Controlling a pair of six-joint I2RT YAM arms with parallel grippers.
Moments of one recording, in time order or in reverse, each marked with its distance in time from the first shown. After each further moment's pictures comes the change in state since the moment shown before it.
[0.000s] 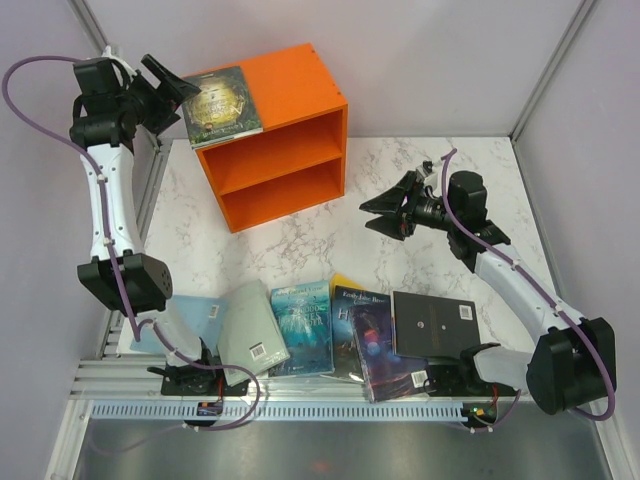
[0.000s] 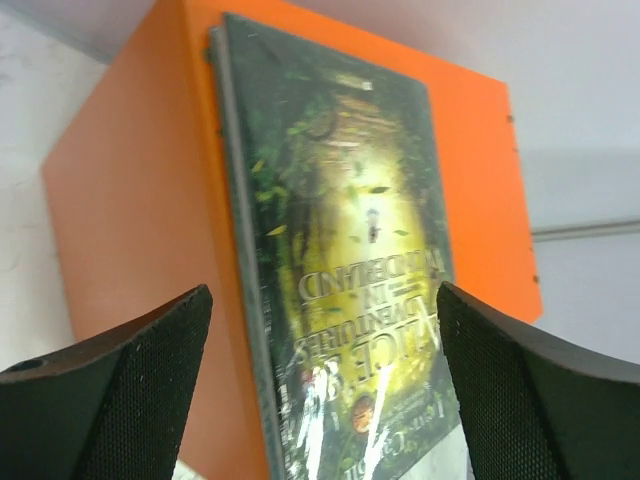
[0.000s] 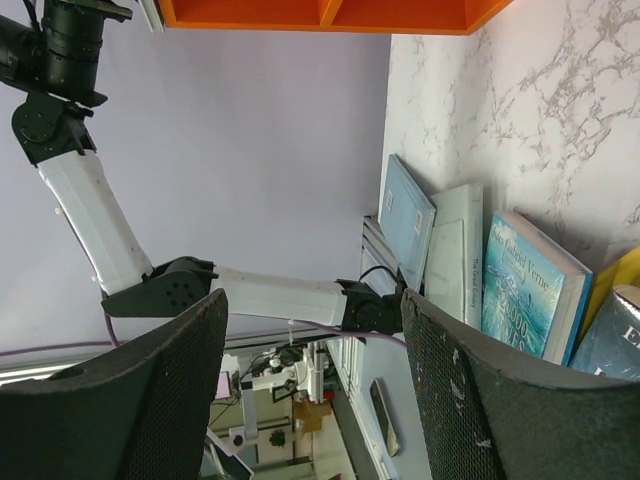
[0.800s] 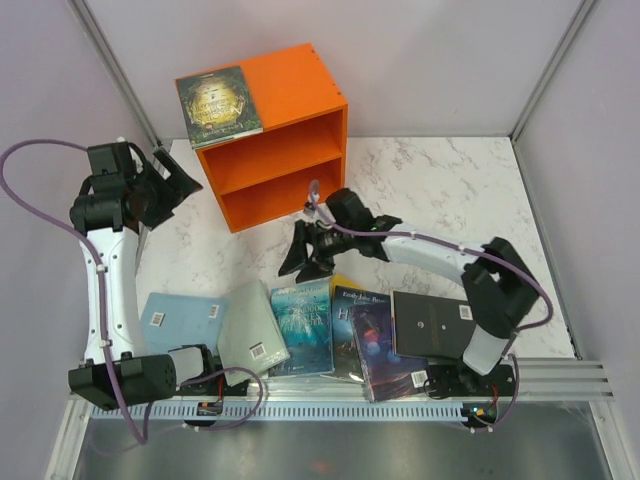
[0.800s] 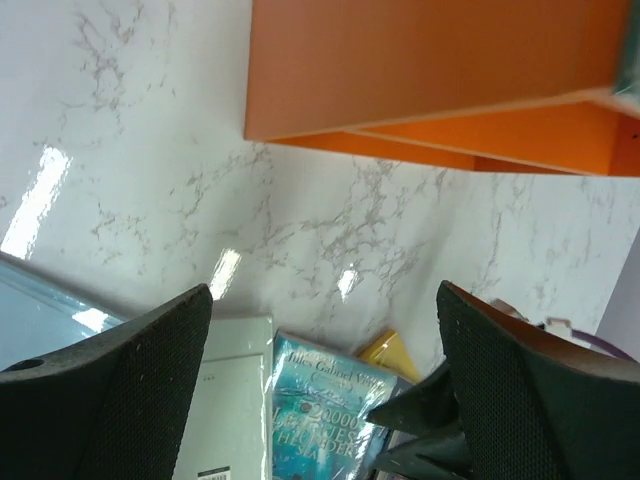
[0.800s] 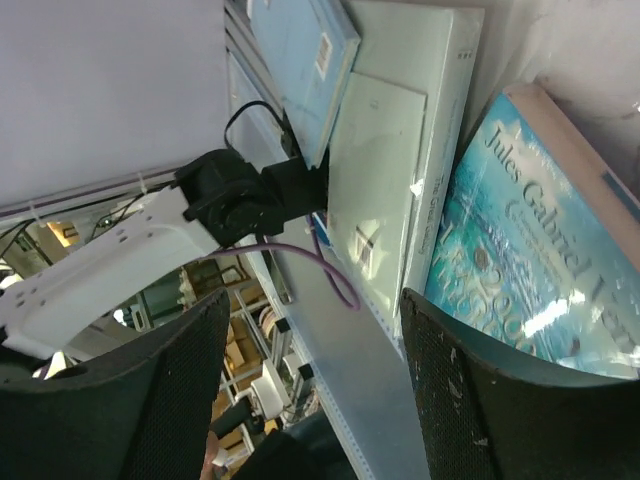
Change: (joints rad) left arm -0.025 -0.557 -0.581 -0.312 -0.306 0.117; right arm 0.498 0.491 0.313 -0.220 0.069 -0.296
